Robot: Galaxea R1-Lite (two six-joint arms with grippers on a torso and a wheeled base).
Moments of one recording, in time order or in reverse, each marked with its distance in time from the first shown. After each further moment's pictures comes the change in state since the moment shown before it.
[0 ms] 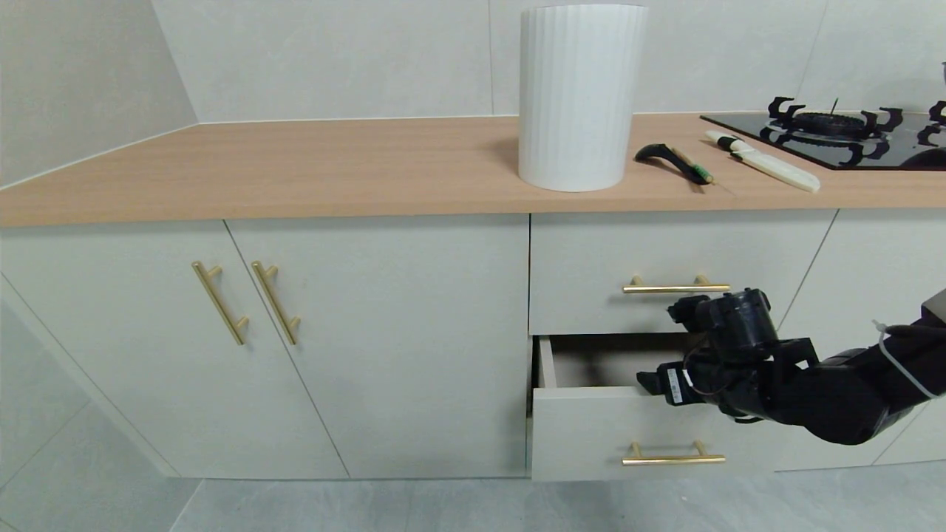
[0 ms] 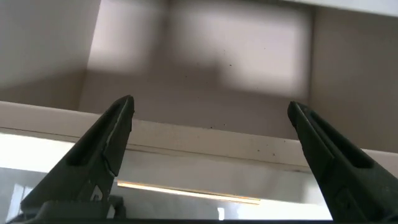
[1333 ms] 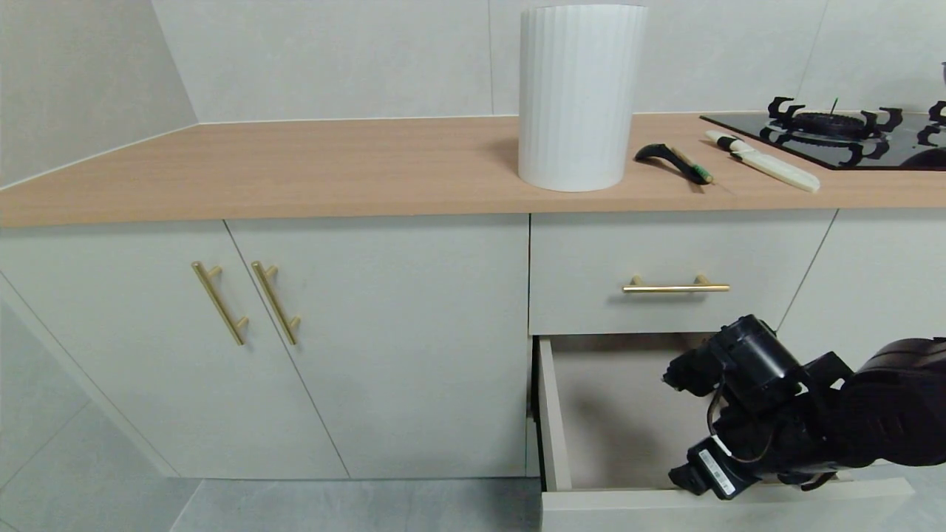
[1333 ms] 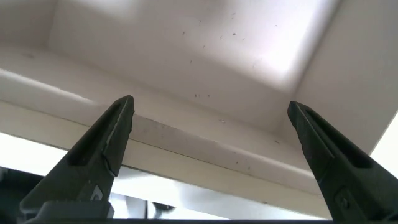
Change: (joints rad) left arm 0.000 0.000 0.000 0.000 0.000 0.000; right arm 0.143 -0.194 0.006 0.582 0.006 -0.120
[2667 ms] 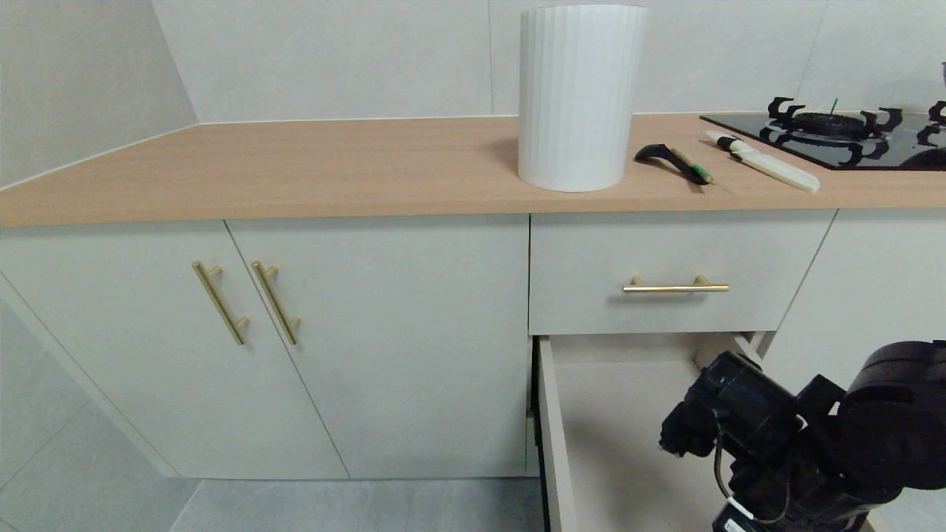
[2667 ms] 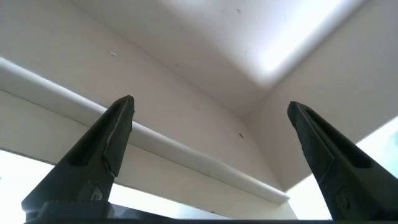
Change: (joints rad) left arm 0.000 0.000 0.000 0.000 0.000 0.000; right arm 0.117 -0.024 -0.038 0.302 -0.001 -0.056
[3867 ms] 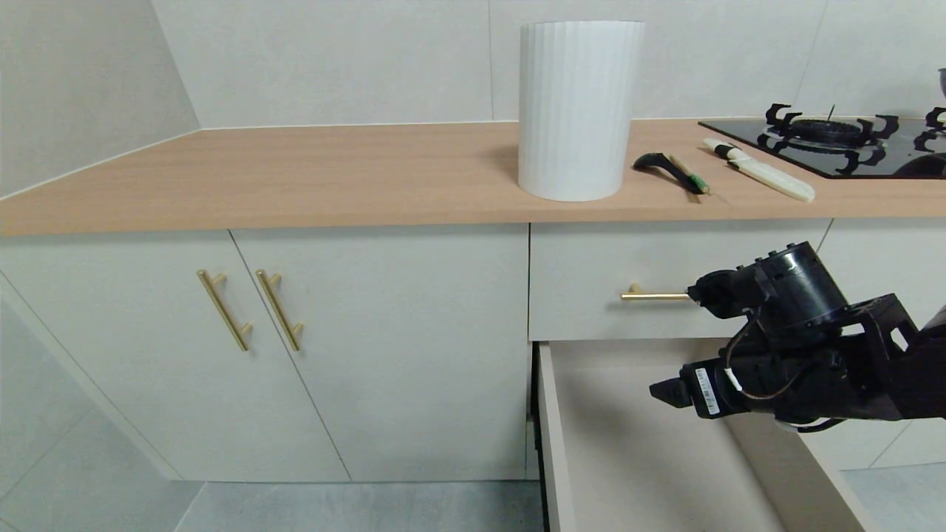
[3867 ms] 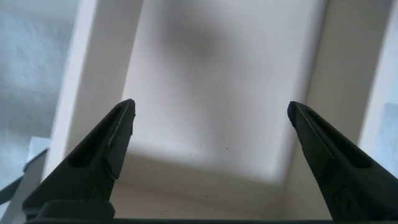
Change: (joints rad) left arm 0.000 0.000 -0.001 0.000 0.000 0.000; right arm -0.110 -0.099 -0.085 -0.346 -0.016 0.268
